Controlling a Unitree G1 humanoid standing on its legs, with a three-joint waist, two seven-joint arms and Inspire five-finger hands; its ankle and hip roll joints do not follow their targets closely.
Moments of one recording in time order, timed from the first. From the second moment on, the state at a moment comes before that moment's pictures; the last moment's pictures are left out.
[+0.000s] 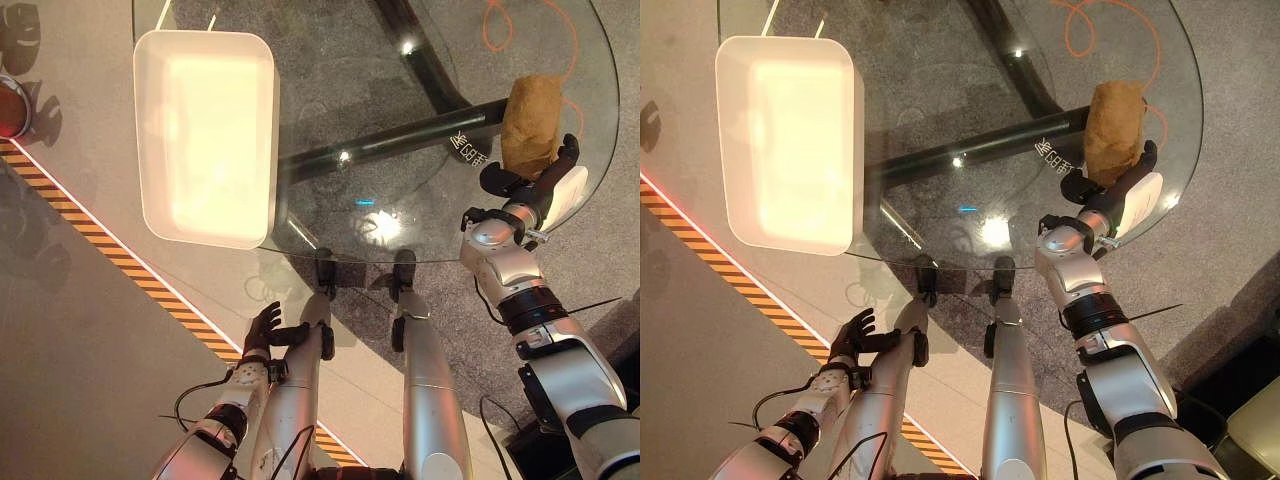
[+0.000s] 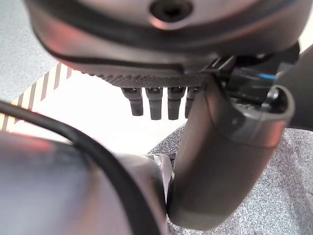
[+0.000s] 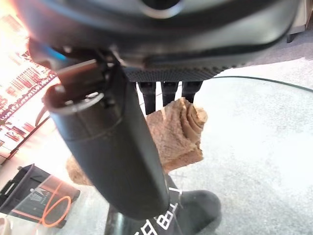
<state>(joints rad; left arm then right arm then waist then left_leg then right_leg) -0.39 0.19 -0.43 1.08 -0.54 -0.20 0.23 -0.86 -0.48 0.29 0.60 0.44 0.17 -1.06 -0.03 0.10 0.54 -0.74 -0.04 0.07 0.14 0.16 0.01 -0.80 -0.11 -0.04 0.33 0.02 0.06</state>
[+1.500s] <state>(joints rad) -0.43 0.22 -0.46 0.95 -0.58 -0.13 0.28 -1.06 -0.63 0.30 0.78 0.51 0.19 -1.02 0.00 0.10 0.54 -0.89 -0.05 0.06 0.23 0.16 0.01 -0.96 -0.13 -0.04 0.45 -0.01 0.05</state>
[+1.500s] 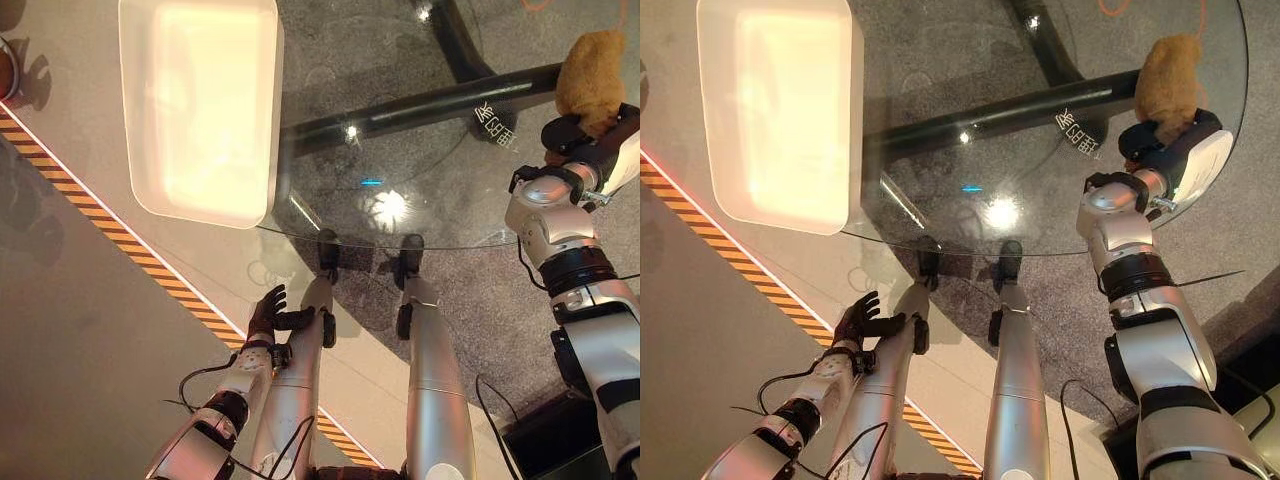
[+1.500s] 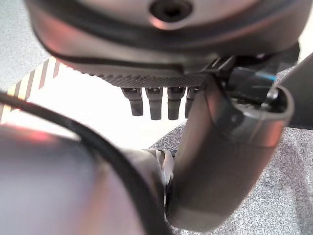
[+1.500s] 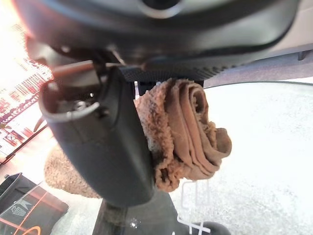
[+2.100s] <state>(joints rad) -0.54 0.21 -0.45 0.91 -0.62 0.01 0.35 -1.04 -0.62 0.38 0.59 0.38 0.21 -0.88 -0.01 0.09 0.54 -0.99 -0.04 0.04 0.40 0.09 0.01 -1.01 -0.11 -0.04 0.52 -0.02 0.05</state>
